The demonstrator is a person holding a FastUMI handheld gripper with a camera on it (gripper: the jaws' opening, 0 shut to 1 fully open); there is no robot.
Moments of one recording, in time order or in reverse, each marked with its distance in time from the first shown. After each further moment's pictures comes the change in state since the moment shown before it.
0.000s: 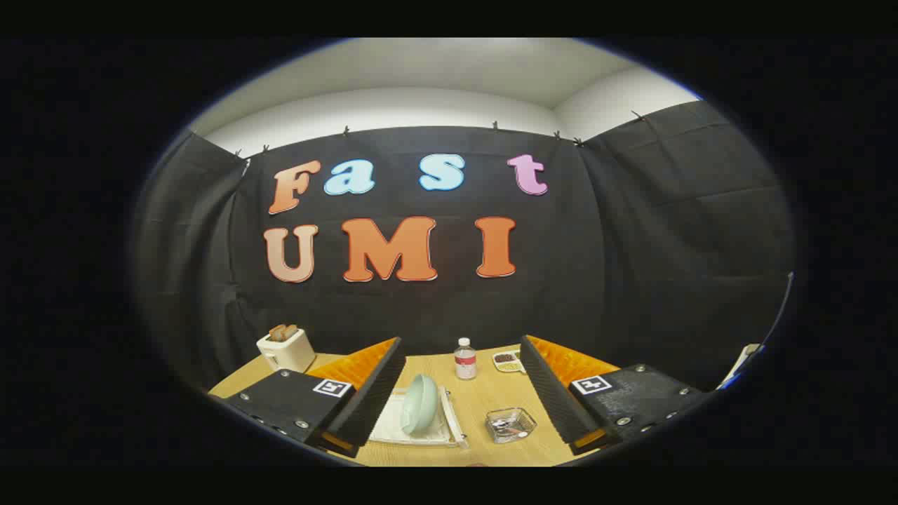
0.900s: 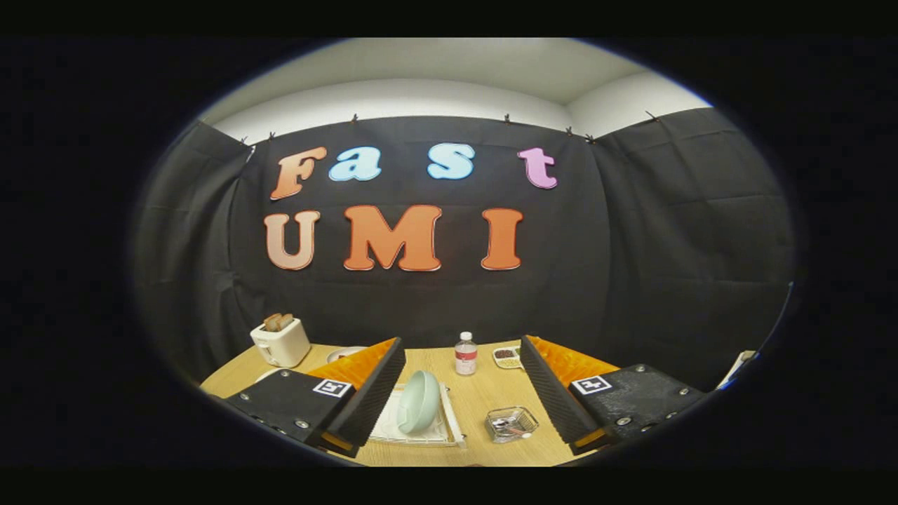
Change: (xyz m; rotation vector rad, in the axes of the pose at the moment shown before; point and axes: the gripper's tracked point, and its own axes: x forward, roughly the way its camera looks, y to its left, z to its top) arm 0.019 0.012 -0.017 -0.044 0.052 0.006
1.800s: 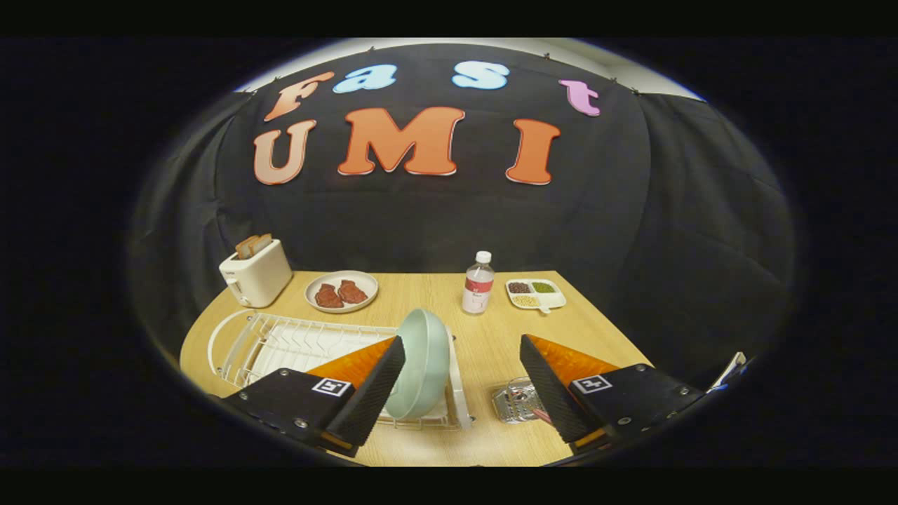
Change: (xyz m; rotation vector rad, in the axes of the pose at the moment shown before) arm 0.088 0.030 -0.148 -0.114 0.440 0.015
